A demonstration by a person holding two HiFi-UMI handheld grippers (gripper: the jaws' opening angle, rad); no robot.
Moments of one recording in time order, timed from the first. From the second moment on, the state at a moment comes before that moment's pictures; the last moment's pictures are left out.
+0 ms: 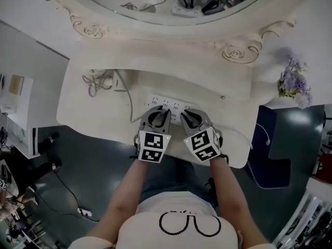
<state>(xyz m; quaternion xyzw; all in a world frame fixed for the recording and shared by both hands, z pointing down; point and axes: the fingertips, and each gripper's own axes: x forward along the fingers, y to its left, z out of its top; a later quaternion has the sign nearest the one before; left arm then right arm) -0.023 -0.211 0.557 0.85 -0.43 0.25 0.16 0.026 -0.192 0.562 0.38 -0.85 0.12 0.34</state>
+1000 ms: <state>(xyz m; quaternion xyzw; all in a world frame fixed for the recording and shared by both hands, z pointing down) -0.024 -0.208 0.548 0.84 -0.44 0.26 0.19 0.026 -0.192 0.563 0.40 -0.84 0.13 0.35</state>
